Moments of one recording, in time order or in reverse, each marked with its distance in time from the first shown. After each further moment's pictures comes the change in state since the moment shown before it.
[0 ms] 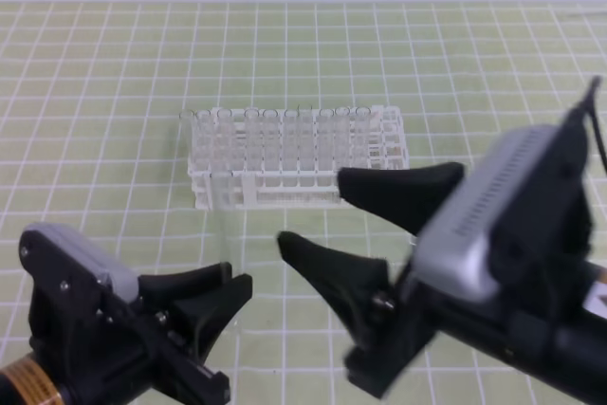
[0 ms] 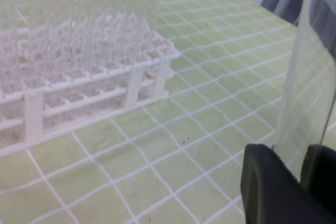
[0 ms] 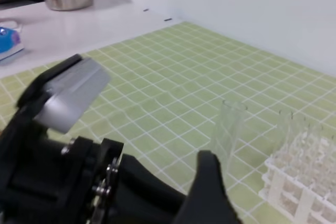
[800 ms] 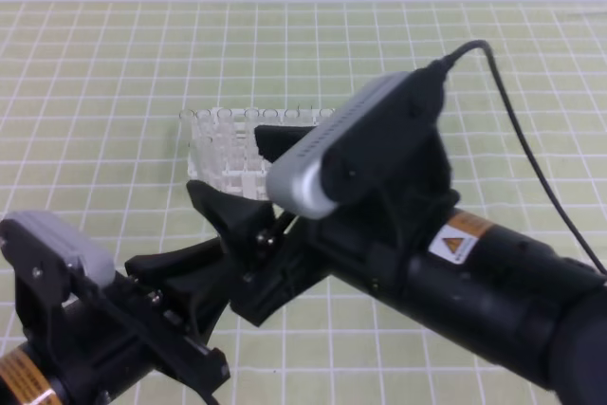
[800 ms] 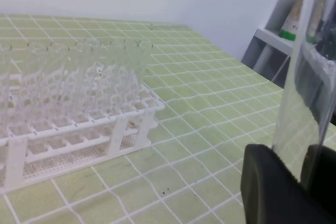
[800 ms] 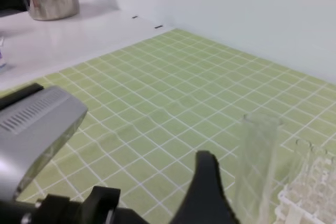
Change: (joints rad) left arm 0.000 0.001 0.000 0.021 -0.123 -0.076; right arm 0.000 0.256 -0.187 -0.106 -0.073 0.135
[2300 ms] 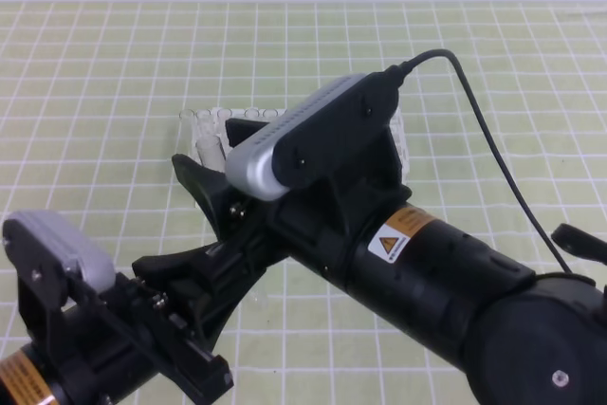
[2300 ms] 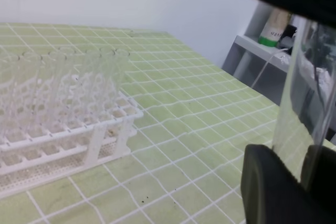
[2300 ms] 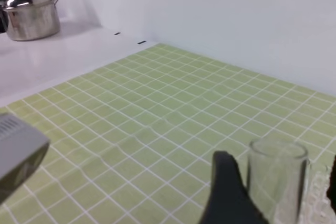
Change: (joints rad) left arm 0.000 0.000 0.000 0.088 -0.034 -0.094; right arm 0.000 0.128 -0.042 -0.135 -0.114 0.174
